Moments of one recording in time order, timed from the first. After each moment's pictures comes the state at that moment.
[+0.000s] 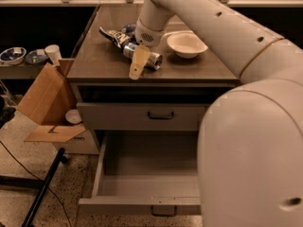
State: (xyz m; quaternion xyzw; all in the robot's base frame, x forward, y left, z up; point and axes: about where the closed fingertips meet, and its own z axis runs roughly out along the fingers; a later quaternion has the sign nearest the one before) arm 0.714 0.019 0.844 -0.61 0.77 0.05 0.19
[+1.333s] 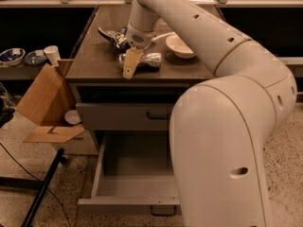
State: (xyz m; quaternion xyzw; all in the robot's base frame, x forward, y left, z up) arm 0.726 0.045 0.820 -0.62 0.77 0.06 0.15
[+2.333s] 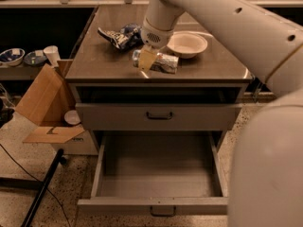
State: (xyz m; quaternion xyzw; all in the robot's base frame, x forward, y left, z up) arm 0.677 -0.001 0.864 -0.58 0.79 0.03 0.17
